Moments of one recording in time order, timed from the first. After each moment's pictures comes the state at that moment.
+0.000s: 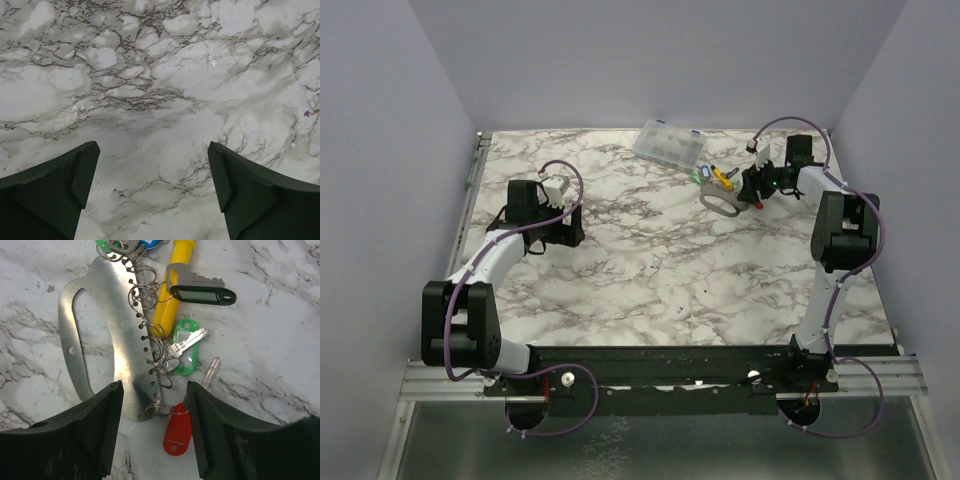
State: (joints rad) left arm -0.05 1.41 0.86 -0.25 0.37 0.09; right arm -0.08 2.14 1.57 -0.39 -0.68 -0.64
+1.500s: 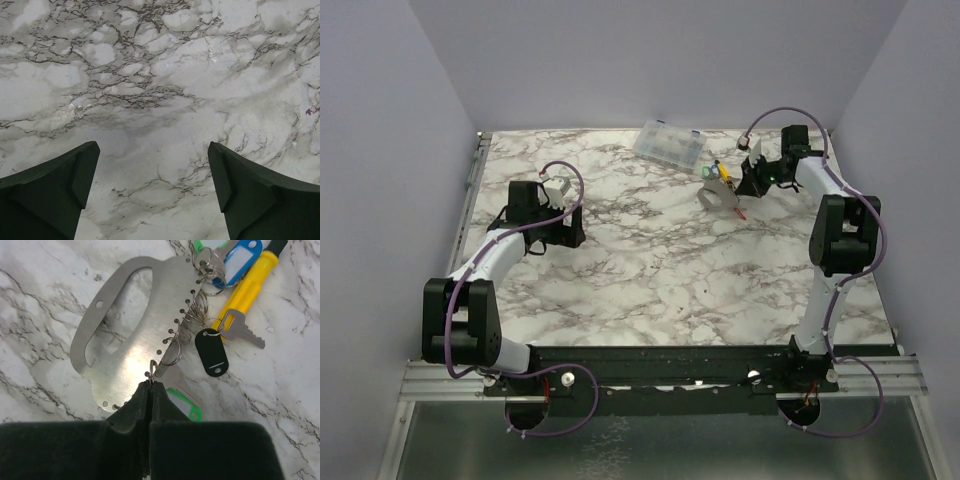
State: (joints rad) left arm -0.05 1.43 0.86 -0.26 0.38 0.09; right arm -0.03 2.12 1.66 -0.61 -0.72 -0.82
